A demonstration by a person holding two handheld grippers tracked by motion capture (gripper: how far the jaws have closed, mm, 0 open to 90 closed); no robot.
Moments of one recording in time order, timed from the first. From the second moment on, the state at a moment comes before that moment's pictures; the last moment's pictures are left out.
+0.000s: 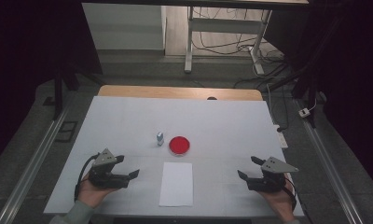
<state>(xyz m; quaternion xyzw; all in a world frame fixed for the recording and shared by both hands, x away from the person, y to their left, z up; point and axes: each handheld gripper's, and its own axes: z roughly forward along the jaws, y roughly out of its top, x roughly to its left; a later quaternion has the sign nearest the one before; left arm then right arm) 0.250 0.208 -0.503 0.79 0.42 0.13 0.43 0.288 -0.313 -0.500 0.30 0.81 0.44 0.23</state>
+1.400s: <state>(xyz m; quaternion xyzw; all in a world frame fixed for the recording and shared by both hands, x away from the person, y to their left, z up) 0.324 0.162 -0.483 0.81 0.40 0.13 0.42 0.290 -0.312 -0.503 0.30 0.81 0.44 0.23</state>
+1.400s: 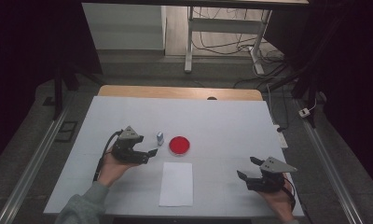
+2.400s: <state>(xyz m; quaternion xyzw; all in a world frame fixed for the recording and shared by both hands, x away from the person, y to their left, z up) 0.362 0.150 -0.488 0.80 0.41 0.15 0.41 0.290 -0.307 -0.506 0.30 0.82 0.43 0.23</state>
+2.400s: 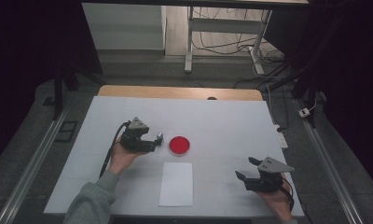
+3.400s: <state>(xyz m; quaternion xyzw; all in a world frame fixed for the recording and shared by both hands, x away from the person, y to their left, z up) 0.383 0.133 -0.509 0.81 0.41 0.16 0.39 0.291 -0.307 -0.509 0.30 0.82 0.43 0.22</state>
